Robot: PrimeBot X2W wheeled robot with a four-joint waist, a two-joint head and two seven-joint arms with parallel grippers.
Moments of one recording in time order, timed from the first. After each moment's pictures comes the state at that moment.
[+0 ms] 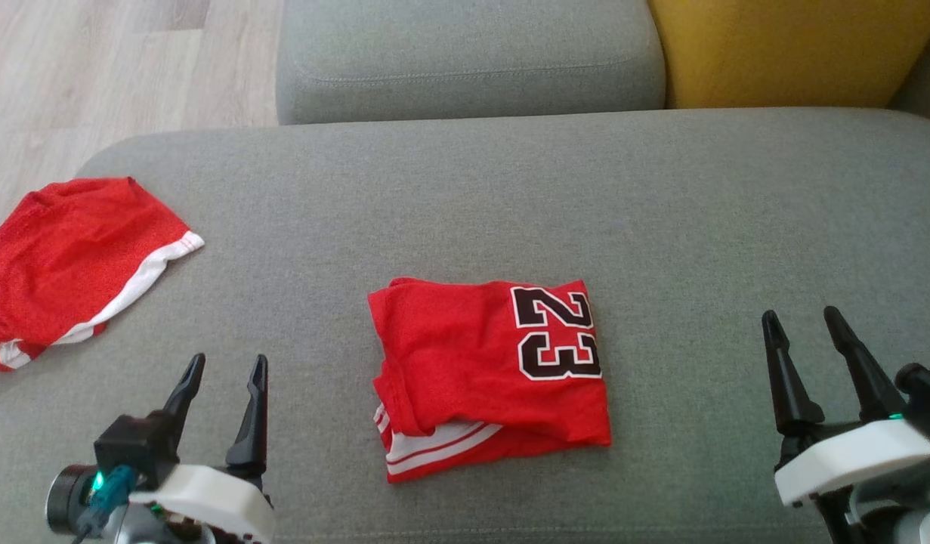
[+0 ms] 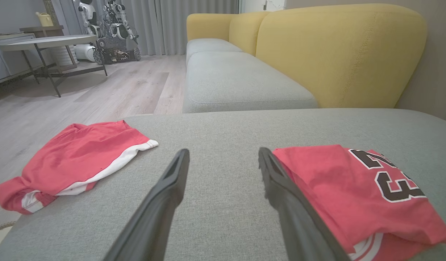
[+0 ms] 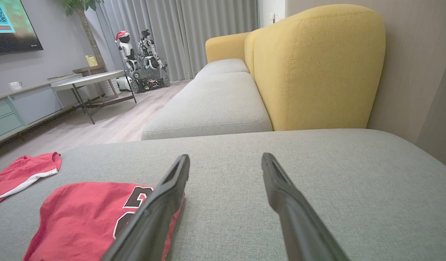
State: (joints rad) left arm 0.08 0.40 -0.40 -0.05 -0.43 0.26 -0.16; right arm 0.14 -0.11 -0.04 -0.16 0.25 0.13 0.14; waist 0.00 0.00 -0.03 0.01
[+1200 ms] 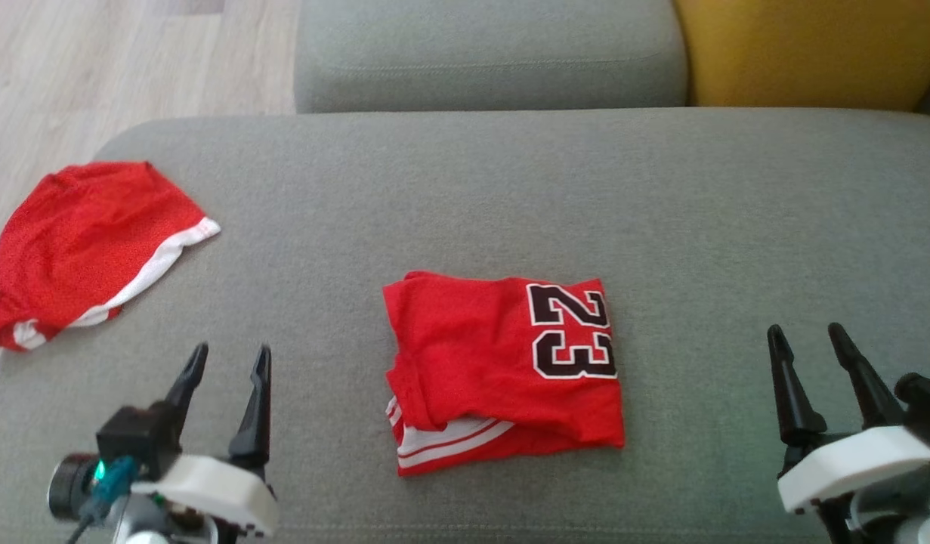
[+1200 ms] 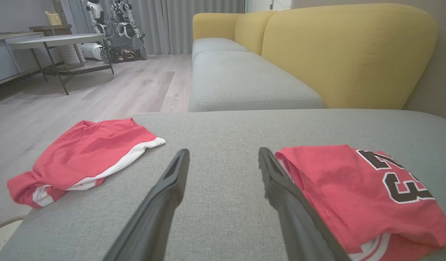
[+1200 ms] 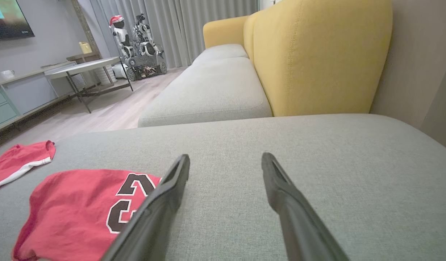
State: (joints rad) left arm 0.06 0.41 -0.41 -0.06 -0.44 0.27 -0.16; right arm 0.15 -0.10 -0.06 -0.11 0.25 0.13 0.14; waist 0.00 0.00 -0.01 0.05
